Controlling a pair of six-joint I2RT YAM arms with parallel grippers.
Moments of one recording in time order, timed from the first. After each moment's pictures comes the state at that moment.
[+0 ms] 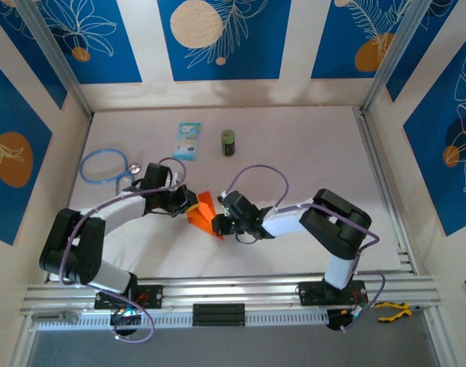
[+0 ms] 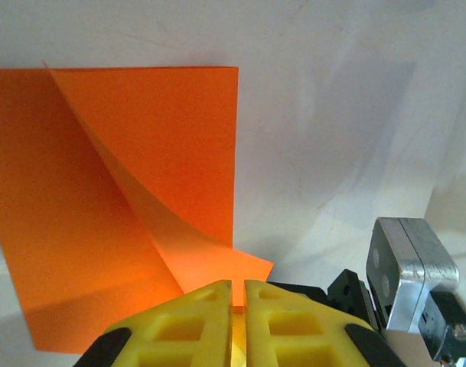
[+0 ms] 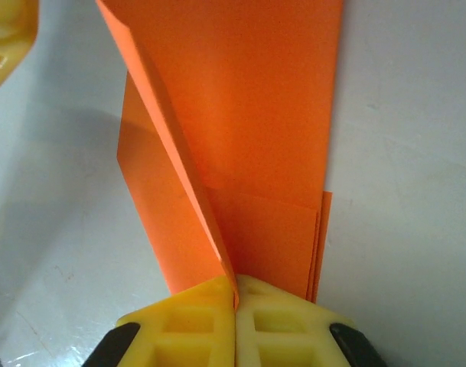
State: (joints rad) left arm -0.32 1.47 0.70 -0.19 0.60 -0.81; right arm 0.93 1.79 0.76 0.23 -0.19 0.77
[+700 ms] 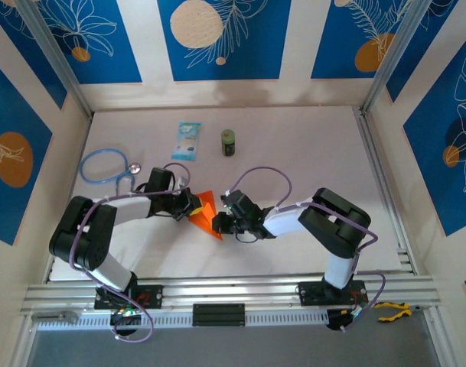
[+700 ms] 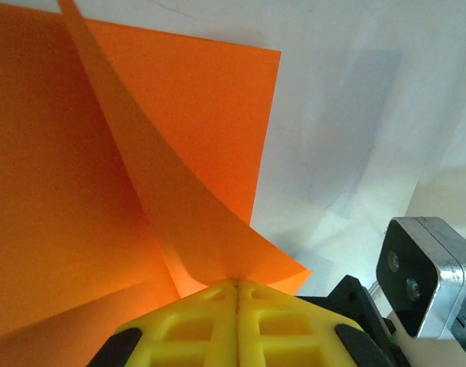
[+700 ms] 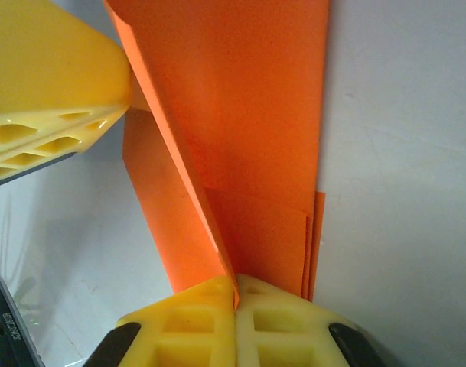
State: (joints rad) left arm -0.33 1.58 0.66 -0.03 0.67 -0.87; right arm 0.92 1.80 0.74 0.29 -0.23 0.89
